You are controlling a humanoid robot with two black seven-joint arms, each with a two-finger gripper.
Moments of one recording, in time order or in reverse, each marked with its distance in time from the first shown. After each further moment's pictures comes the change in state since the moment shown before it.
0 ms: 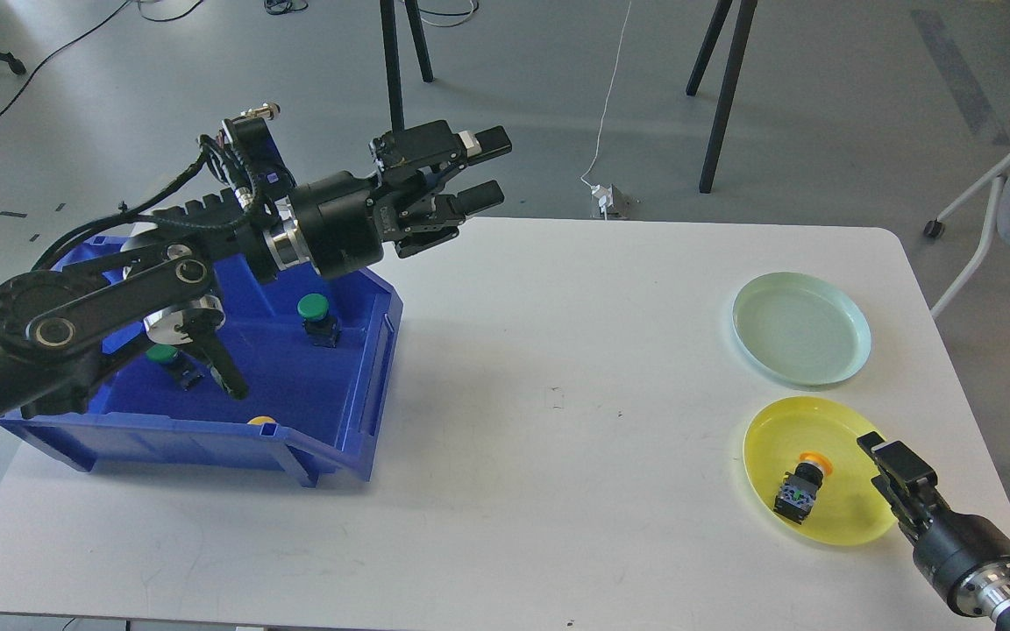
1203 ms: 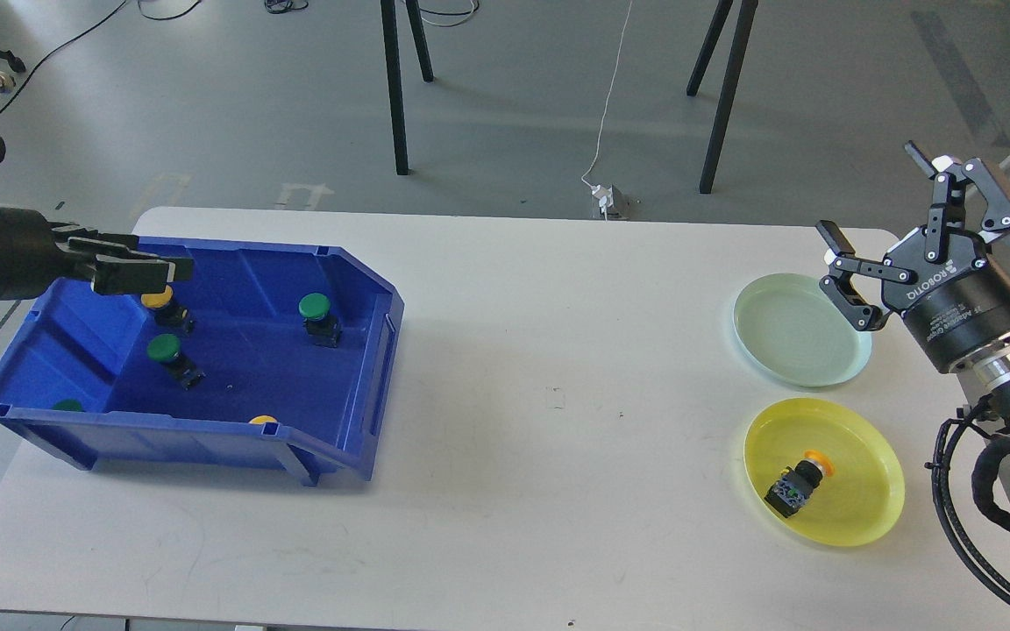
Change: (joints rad) left arm -0.017 0.514 0.009 0.089 1.096 -0.093 0.000; right arm 0.142 0.110 0.525 0.135 0.592 0.550 -0.004
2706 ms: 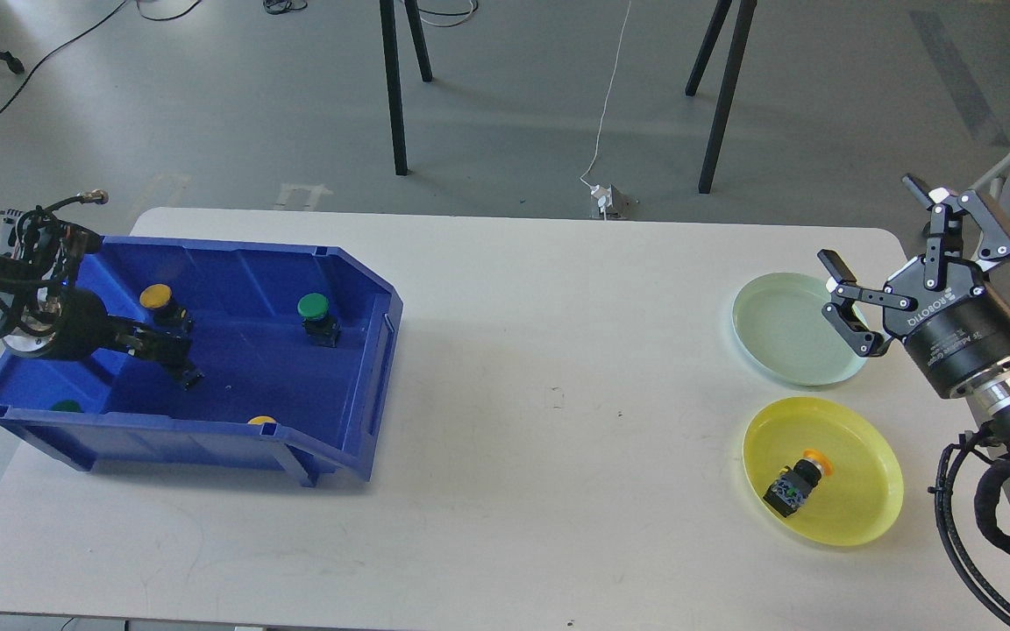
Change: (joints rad) left arm 0.037 -0.335 0.178 0.490 0.072 0.000 0.001; right arm -0.047 0.001 0.002 -0.002 0.000 0.002 0.002
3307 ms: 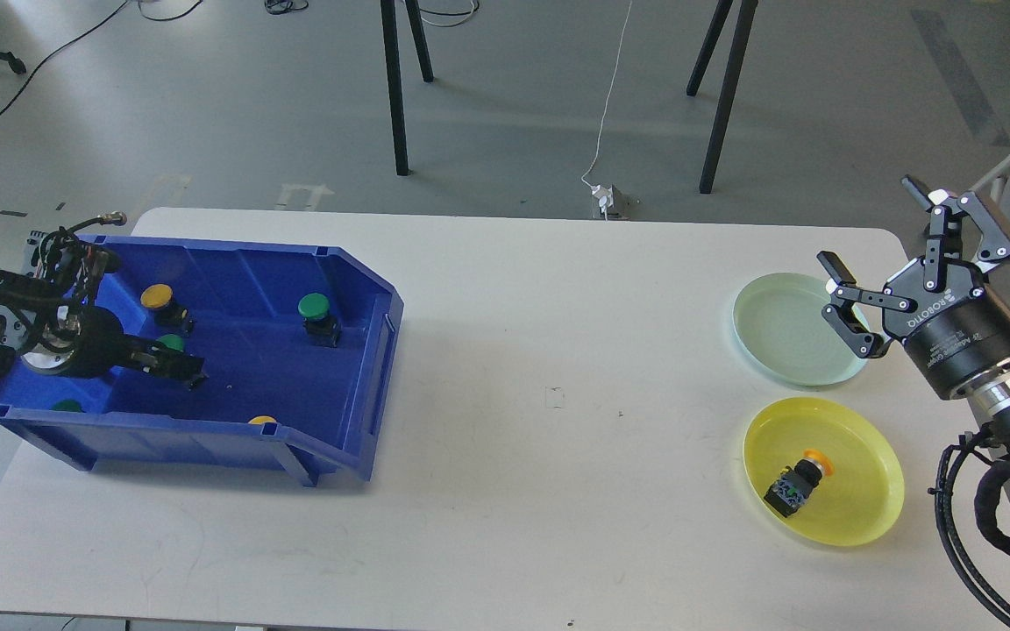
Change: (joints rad) left arm 0.034 -0.059 0.003 0.060 0.003 0.000 0.000; right arm -0.001 -0.001 0.000 0.001 0.000 0.001 0.000
